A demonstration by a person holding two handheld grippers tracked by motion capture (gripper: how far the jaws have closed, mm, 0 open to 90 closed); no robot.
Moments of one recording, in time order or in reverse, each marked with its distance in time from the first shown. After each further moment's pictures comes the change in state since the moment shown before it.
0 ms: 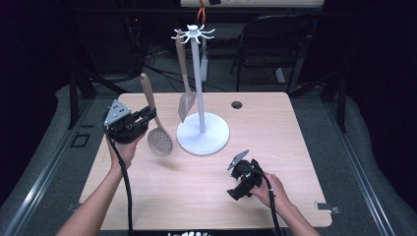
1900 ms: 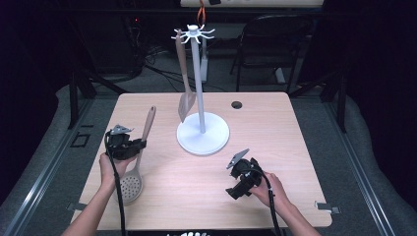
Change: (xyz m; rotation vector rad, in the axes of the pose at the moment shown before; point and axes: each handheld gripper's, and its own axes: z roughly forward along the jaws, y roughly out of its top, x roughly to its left) left arm 0.041 -0.090 0.004 0.455 0.062 -0.168; right arm 0.000 0.004 -0.003 -0.018 0.008 -0.005
